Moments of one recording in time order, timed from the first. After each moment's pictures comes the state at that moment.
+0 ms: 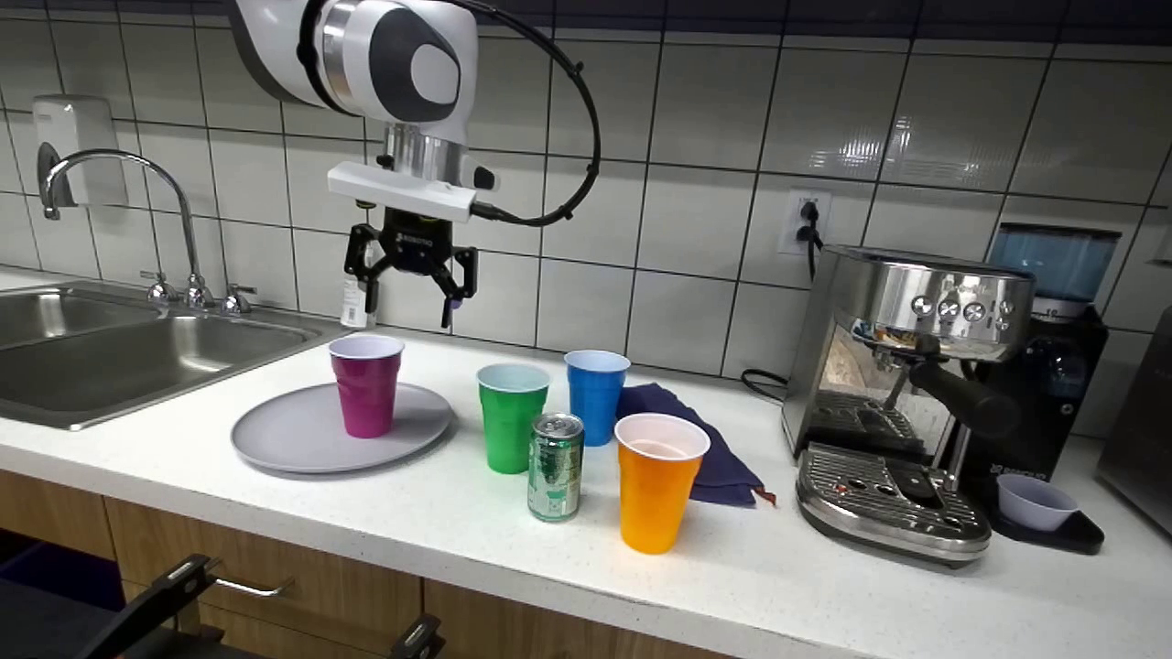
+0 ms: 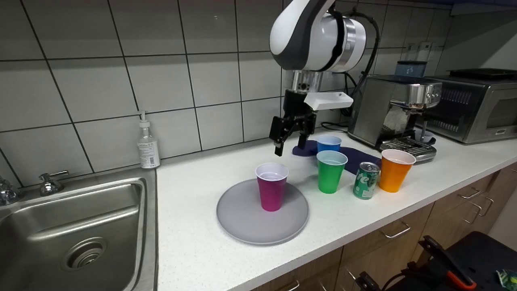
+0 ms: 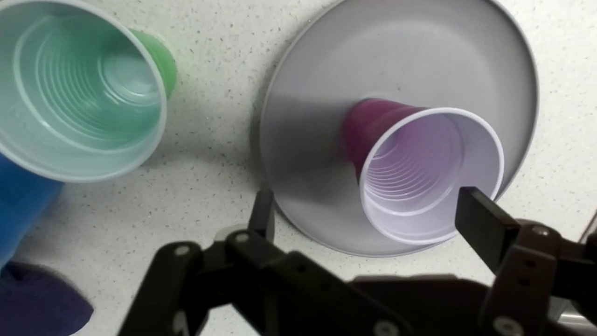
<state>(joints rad) 0.09 0.08 0.00 -2.37 0.20 2.47 -0.37</state>
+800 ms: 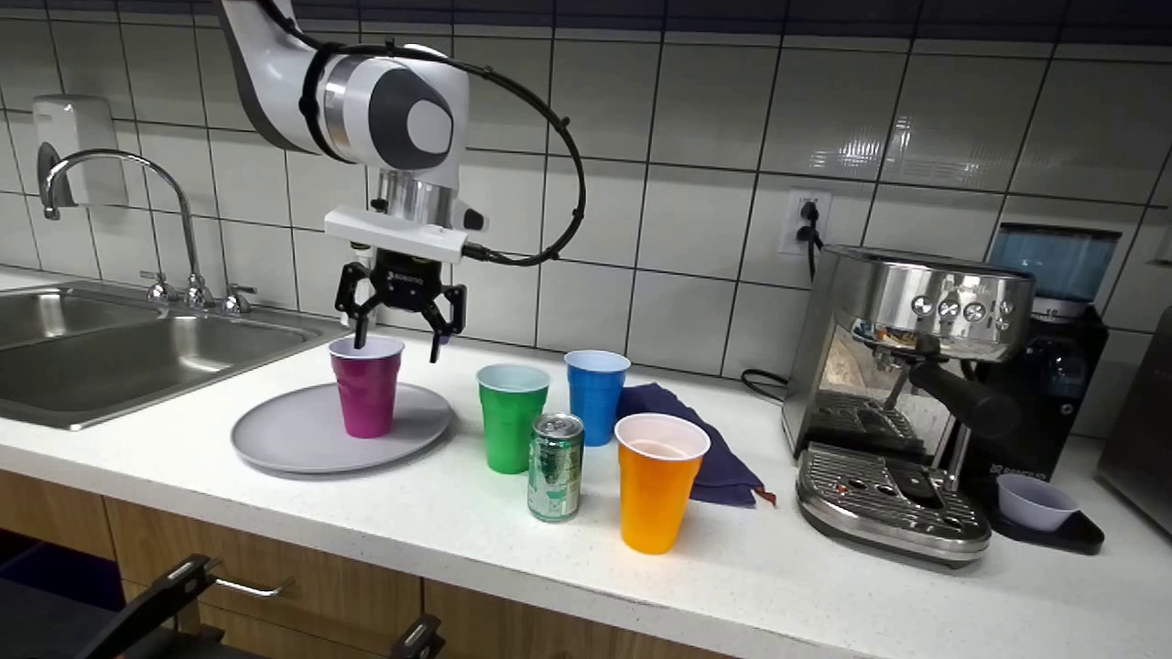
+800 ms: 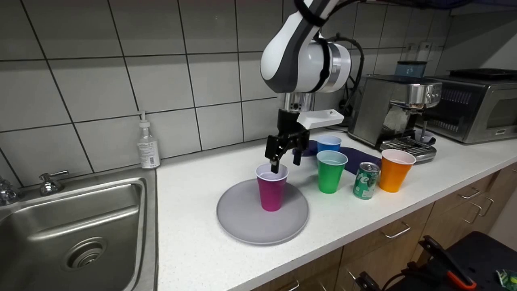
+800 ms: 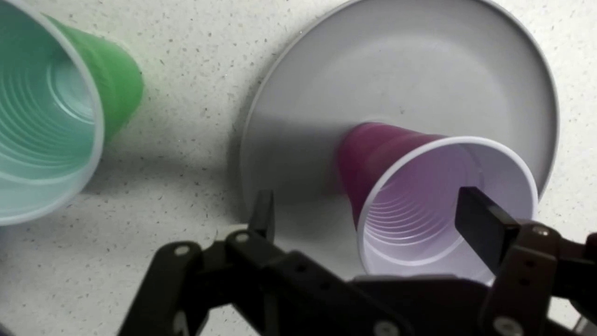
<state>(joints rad) 0.09 0.20 0.04 -2.34 0.19 2.50 -0.38</state>
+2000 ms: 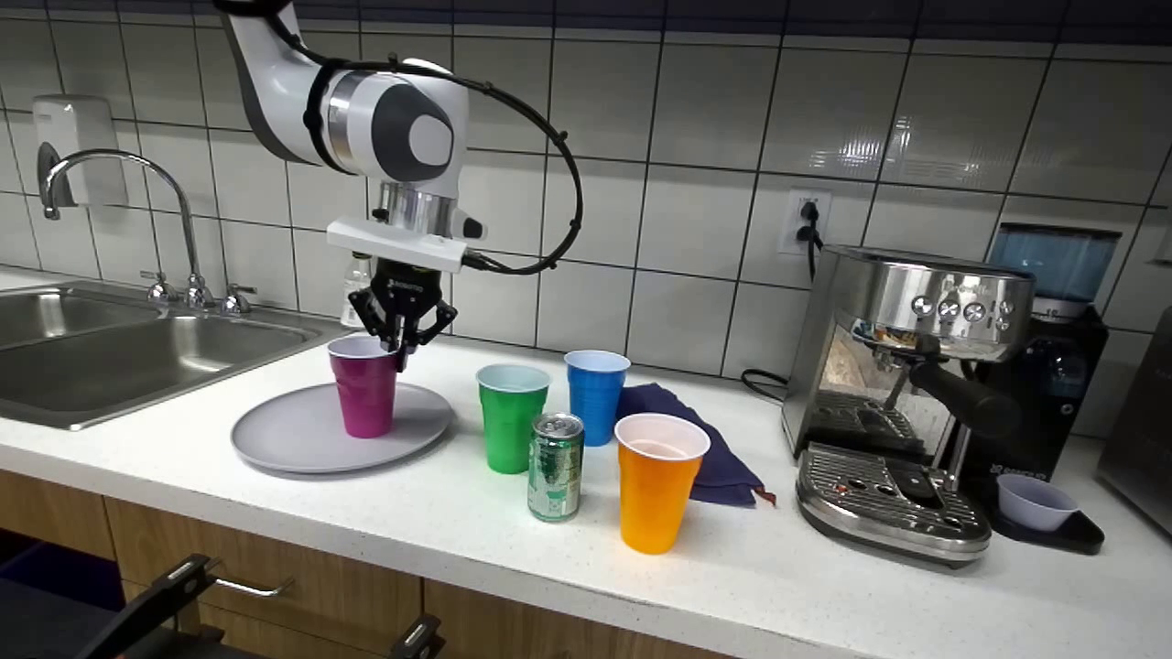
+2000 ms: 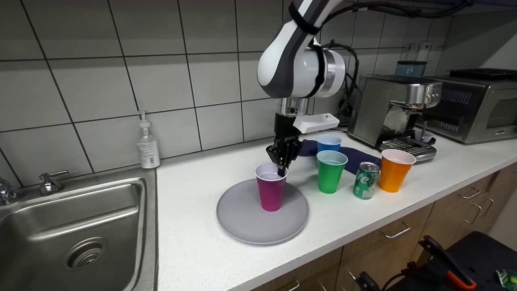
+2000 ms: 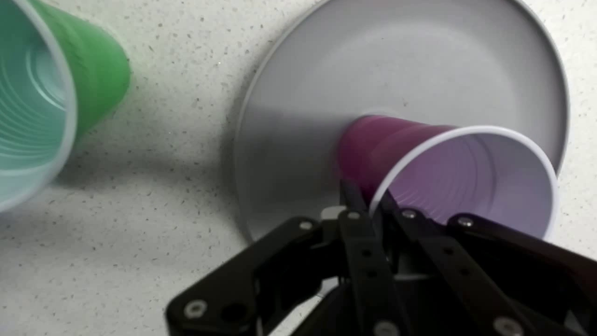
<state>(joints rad) 0.07 0.24 0.06 -2.31 0.19 2.51 -0.38</state>
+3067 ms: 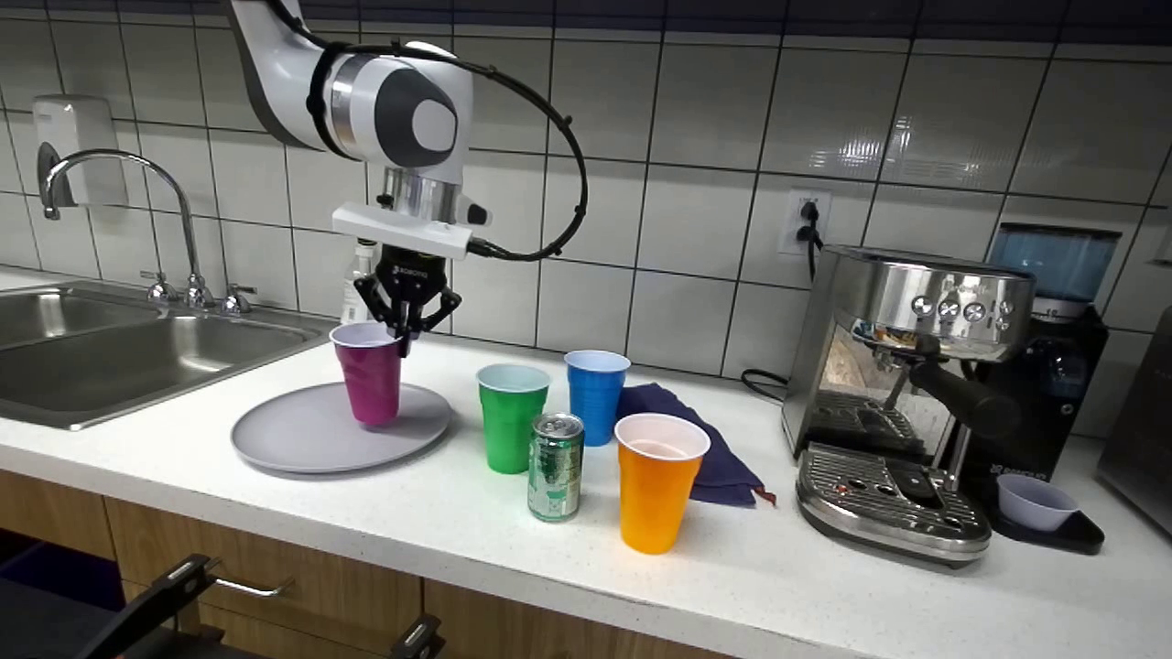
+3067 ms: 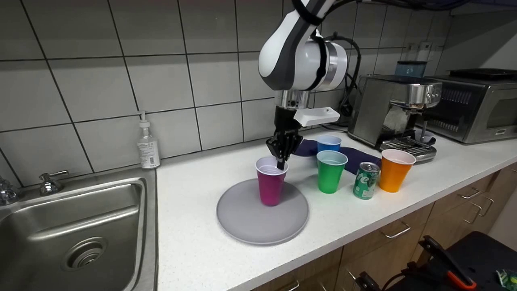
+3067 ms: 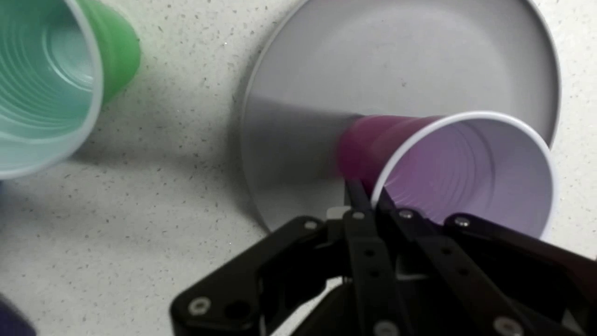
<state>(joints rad) 0.04 0.21 0.08 -2.31 0.20 2.51 -0.39</state>
